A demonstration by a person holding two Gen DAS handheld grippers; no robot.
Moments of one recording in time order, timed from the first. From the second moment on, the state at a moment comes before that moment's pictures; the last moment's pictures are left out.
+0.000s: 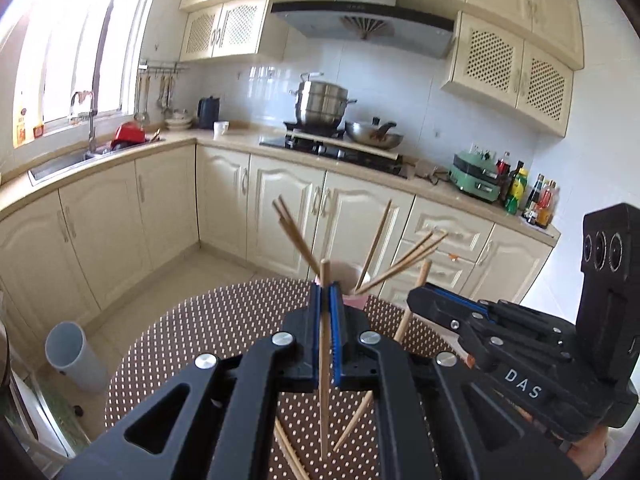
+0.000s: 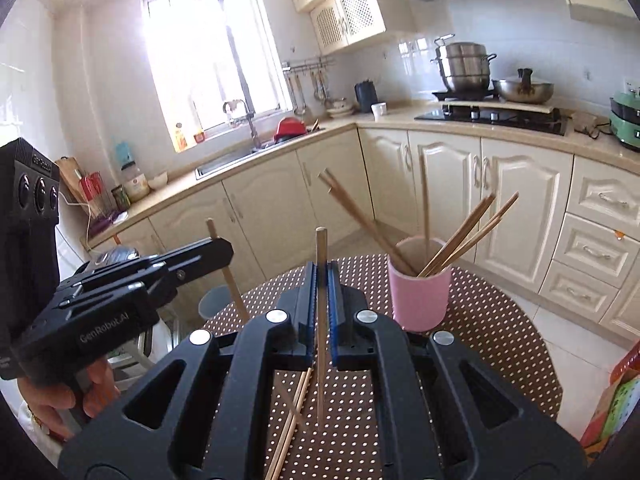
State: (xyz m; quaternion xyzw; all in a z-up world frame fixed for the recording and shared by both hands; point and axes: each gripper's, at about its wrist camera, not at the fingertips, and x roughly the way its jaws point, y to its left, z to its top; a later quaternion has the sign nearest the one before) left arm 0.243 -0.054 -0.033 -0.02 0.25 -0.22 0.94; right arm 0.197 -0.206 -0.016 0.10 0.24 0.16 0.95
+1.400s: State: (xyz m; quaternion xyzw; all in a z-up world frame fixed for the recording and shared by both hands) left arm 0.338 -0.114 0.037 -0.05 0.08 -0.20 0.97; right arm 0.259 -0.269 0.041 0.10 0.08 0.07 0.99
